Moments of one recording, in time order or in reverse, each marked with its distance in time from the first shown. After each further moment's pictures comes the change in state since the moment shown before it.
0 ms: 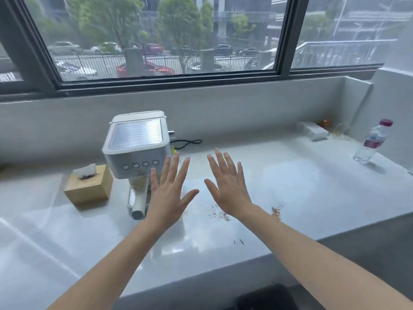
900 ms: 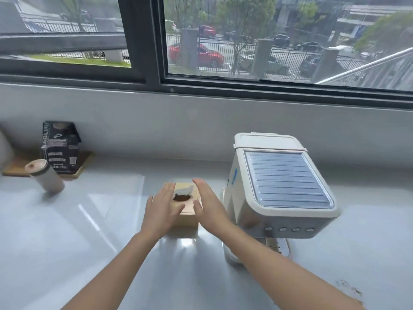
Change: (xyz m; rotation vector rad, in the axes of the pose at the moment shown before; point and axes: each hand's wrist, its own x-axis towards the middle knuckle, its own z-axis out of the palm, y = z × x) left_hand 0.028 -0.387 -0.034 -0.180 -0.076 -0.507; right_hand 0.226 -0.279 0.217 0.541 -0.330 -0.062
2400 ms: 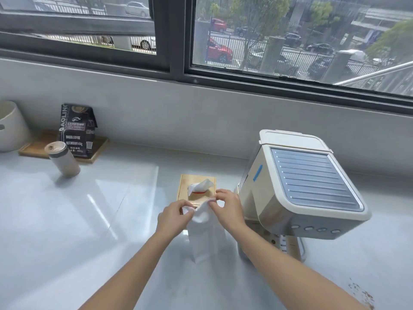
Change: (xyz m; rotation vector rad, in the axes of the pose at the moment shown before) left_hand -0.026 -0.024 0.005 -0.331 -0.145 -0.311; right_hand 0.002 0.022 0.034 0.013 0.144 0.263
